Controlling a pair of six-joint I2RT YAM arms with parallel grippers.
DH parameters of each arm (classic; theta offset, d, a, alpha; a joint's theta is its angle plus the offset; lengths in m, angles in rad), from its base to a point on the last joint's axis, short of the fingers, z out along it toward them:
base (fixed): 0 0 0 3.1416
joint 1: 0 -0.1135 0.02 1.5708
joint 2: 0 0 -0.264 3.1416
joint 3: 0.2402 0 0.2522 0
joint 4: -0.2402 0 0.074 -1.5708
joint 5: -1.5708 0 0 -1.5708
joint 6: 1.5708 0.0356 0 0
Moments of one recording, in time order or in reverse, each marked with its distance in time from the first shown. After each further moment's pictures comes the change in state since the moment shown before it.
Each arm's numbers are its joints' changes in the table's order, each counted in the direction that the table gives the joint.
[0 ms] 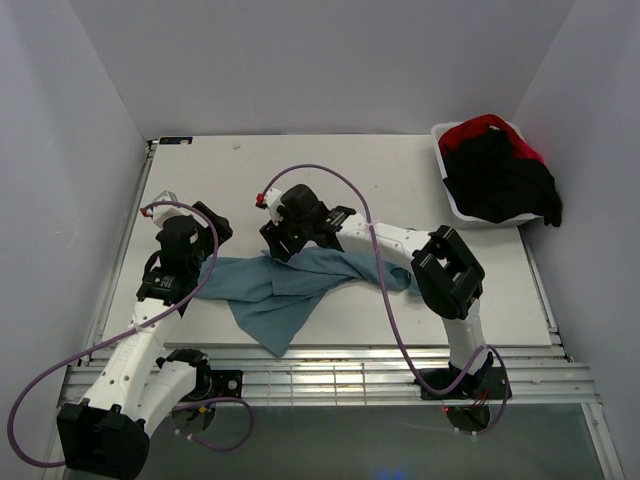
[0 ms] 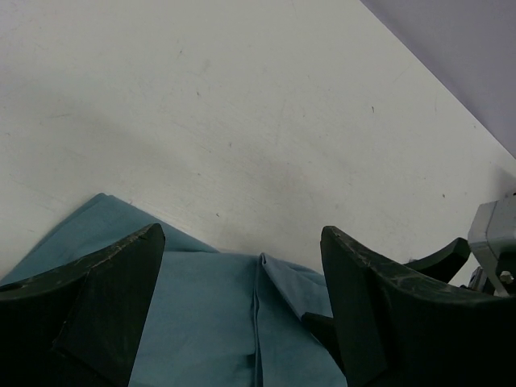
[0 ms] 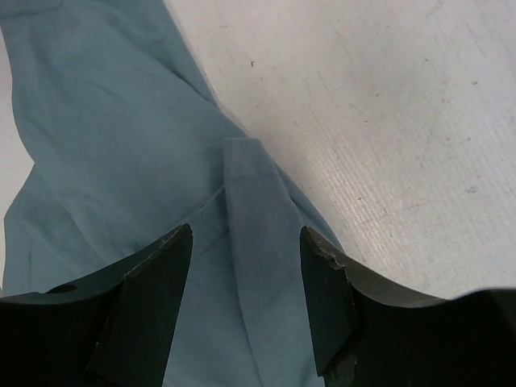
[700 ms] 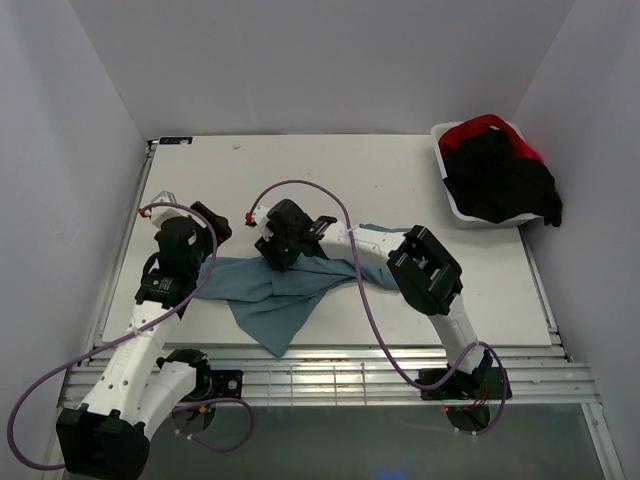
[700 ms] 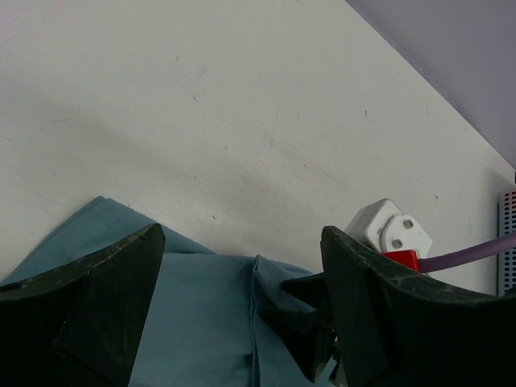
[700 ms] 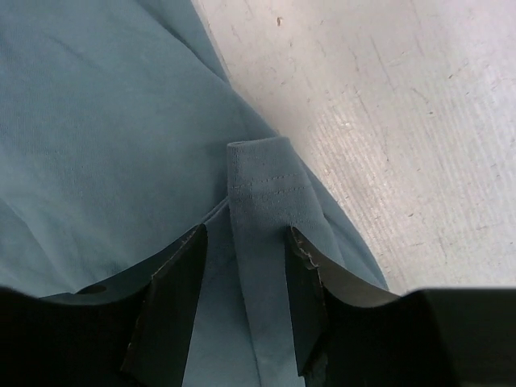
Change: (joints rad) left arm 0.000 -0.022 0.000 0.000 -0.001 0.004; right arm -0.056 0.135 0.053 -0.037 -0.026 -0.042
